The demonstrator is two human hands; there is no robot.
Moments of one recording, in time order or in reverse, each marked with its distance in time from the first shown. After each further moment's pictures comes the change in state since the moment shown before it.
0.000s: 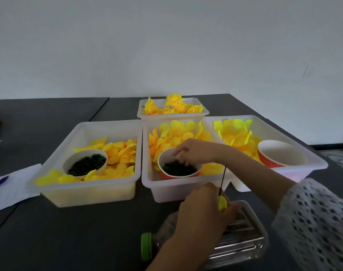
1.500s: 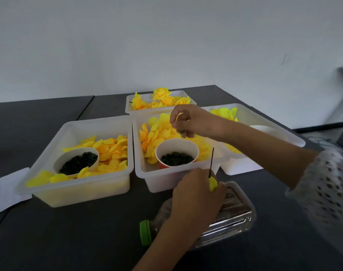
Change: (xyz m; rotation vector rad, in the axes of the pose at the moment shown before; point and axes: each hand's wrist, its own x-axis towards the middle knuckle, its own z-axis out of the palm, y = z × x) left_hand 0.006 0.001 0.004 0.091 0.016 0.020; right_hand -0.042 -0.014 -0.028 0.351 0.302 -0.237
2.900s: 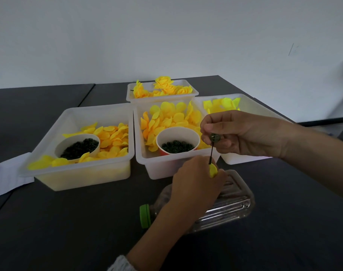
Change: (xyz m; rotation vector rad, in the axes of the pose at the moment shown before) left_hand 0.007 -0.004 0.002 0.046 -0.045 -0.020; right_hand -0.093 -0.008 -0.015 0.639 -0.249 0.201
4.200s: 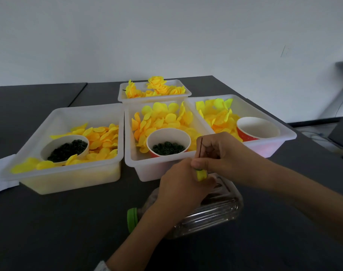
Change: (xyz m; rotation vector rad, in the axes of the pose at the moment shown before) left_hand -0.007 -0.004 -0.005 -0.107 -0.007 0.128; right_hand -0.013 0.042 0.011 -0.719 0.266 -0.338
